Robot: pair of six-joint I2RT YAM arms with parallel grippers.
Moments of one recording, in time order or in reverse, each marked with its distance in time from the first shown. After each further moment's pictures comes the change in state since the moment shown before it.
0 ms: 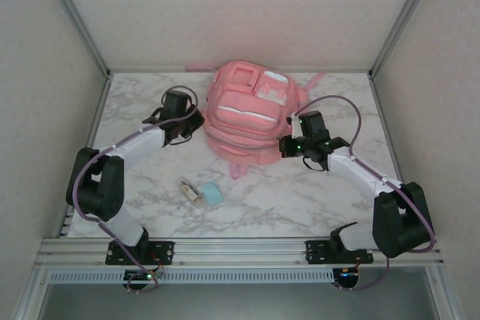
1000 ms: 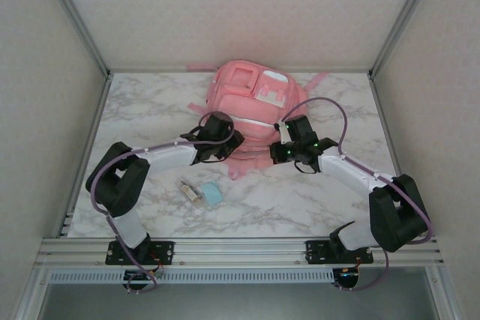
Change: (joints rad) left arm -0.338 0.113 -0.053 0.115 -0.025 -0.327; right arm 0.106 0.051 0.016 -0.045 0.077 -0.035
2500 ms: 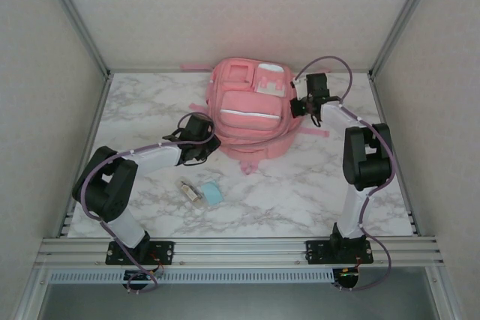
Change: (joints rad) left arm 0.135 -0.095 -0.129 -0.056 -0.070 0.134; right arm -0.320 0.530 0.537 0.087 0.060 -0.426
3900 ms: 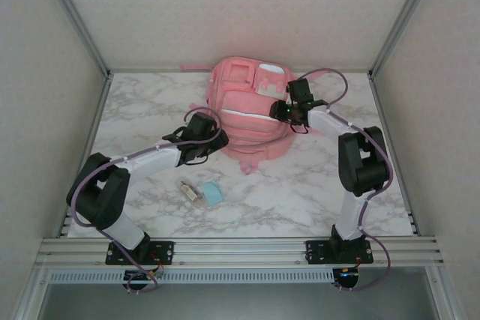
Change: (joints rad) left arm -0.058 -0.051 0.036 -0.060 -0.036 0.203; right arm 0.140 -0.027 -0.041 -0.052 -0.023 0.659
